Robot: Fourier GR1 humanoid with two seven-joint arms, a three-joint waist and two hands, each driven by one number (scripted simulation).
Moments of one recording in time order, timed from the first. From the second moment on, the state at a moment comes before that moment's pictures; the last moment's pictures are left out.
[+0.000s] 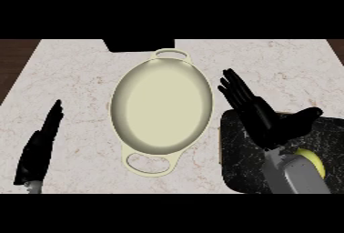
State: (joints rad) left arm 0.03 0.50 -0.22 -1.56 0.08 0.36 0.05; right arm -0.26 -0.20 0.24 -1.60 -0.38 0.01 0.14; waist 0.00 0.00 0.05
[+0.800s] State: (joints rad) left arm 0.09 0.56 -0.10 -1.46 0.14 0.37 0.23; right arm 0.10 -0.19 -0.14 -1.83 0.09 -0.61 -0.47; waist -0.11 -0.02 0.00
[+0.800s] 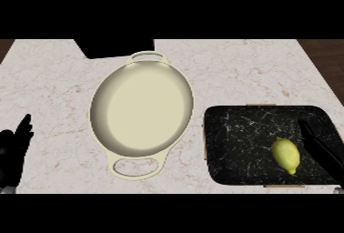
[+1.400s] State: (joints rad) left arm -0.03 0.56 -0.12 -1.44 0.13 0.34 0.32; right arm 0.80 -0.01 0.03 -2.10 0.43 -0.78 -0.49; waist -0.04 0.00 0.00
